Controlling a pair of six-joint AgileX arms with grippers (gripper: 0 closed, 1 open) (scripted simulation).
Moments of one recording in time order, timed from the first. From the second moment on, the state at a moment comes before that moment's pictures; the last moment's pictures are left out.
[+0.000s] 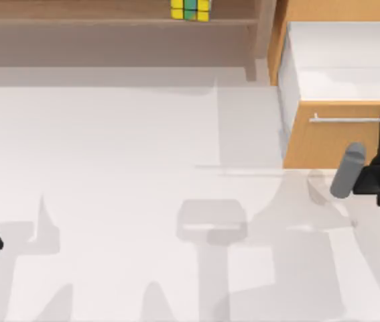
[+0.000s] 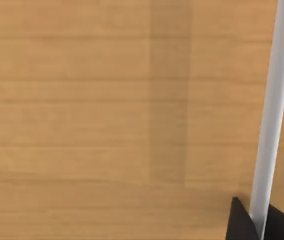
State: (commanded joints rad) left arm 0.00 0.00 0.00 0.00 0.00 0.00; right arm 0.31 2.00 0.32 1.67 0.34 -1.55
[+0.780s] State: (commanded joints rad) left arm 0.00 0.00 0.00 0.00 0.00 0.00; right arm 0.24 2.07 0.56 1.51 0.27 -1.55
